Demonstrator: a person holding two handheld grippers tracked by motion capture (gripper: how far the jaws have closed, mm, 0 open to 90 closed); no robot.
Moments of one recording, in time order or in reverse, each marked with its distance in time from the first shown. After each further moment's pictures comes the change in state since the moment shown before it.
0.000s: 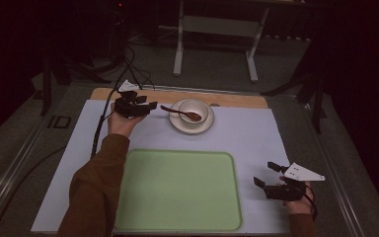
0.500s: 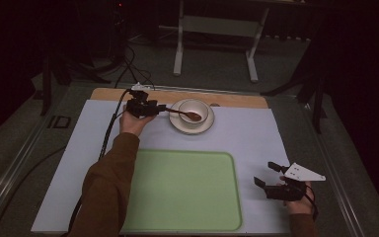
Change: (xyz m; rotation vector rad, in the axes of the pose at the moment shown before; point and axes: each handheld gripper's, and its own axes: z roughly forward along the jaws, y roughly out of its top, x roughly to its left) left arm -0.003 -0.004 0.044 0.079 -0.070 -0.065; right arm 0.000 0.000 -0.001 -0.004 0.001 0.001
